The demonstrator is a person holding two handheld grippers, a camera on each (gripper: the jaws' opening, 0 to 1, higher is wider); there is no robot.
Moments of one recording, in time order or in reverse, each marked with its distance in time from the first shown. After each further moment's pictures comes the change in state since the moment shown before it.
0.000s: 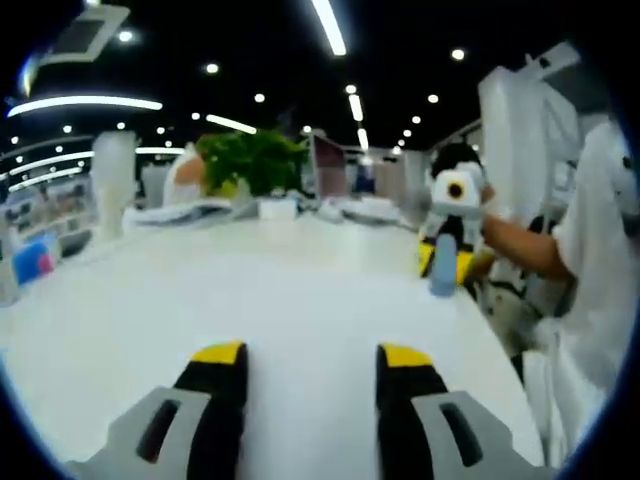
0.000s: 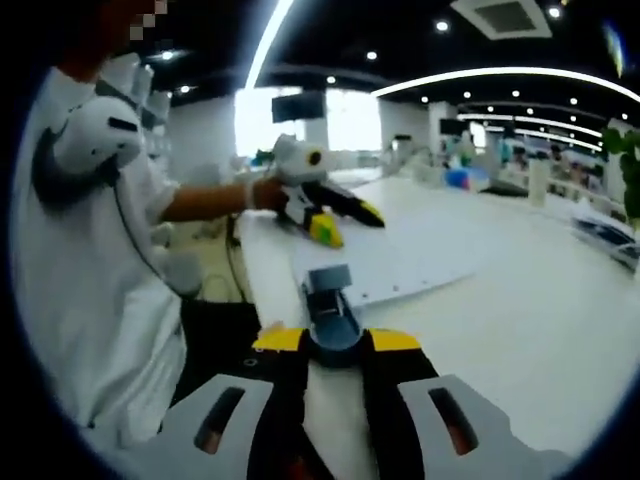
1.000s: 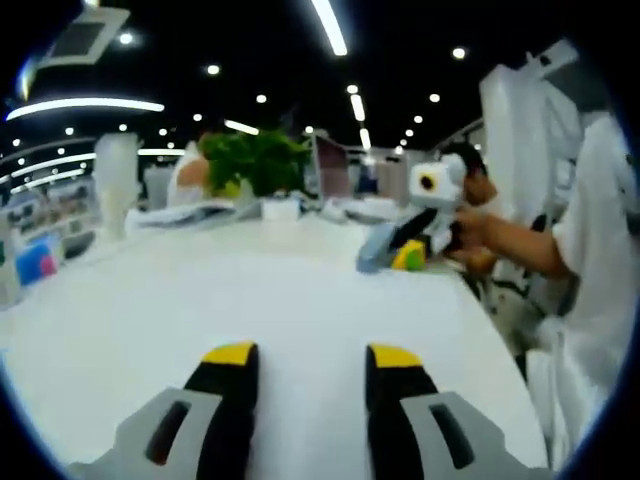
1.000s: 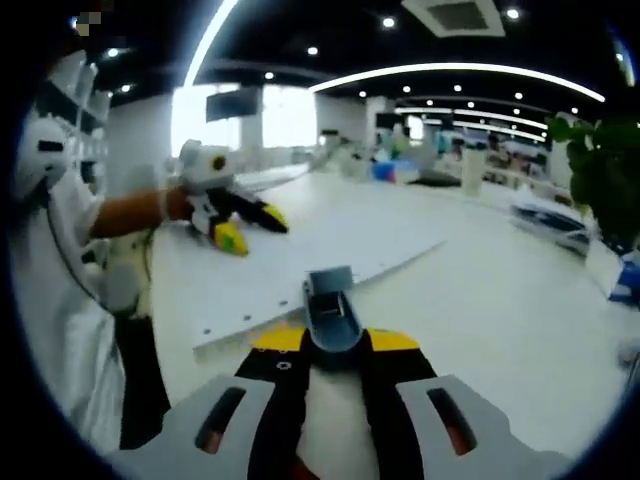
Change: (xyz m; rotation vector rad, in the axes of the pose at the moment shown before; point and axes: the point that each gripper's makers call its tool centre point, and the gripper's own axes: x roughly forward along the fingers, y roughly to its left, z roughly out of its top) left arm 0.004 0.004 0.000 0.005 -0.003 0.013; right arm 0.002 -0.084 0.008 0.082 0.035 -0.340
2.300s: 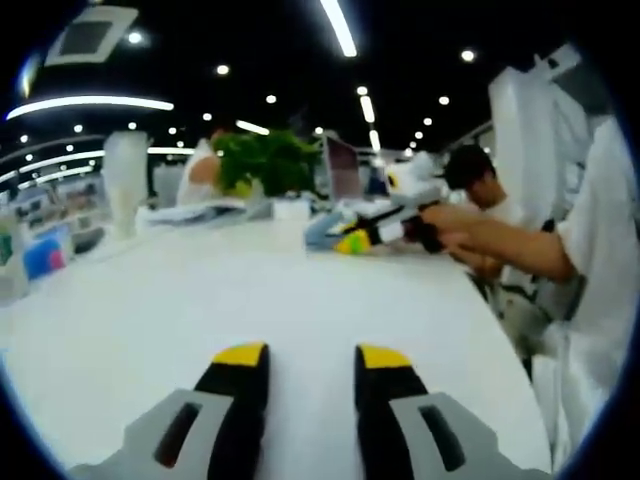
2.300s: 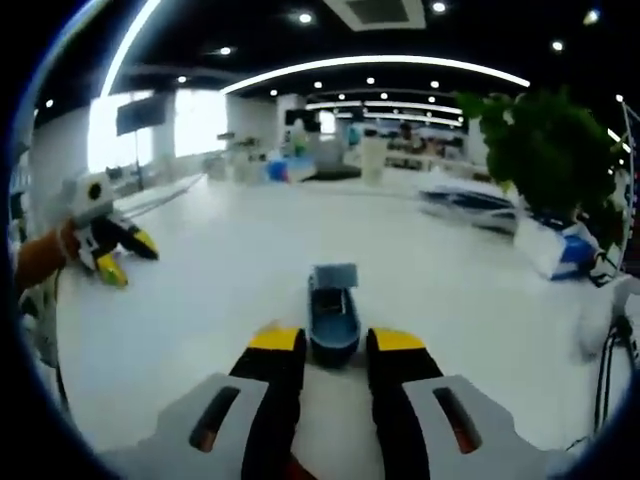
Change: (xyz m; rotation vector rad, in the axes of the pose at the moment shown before) left arm -0.002 0.008 0.000 -0.015 -0.003 0.043; right arm 0.011 -0.100 0.004 0.145 -0.011 -0.346
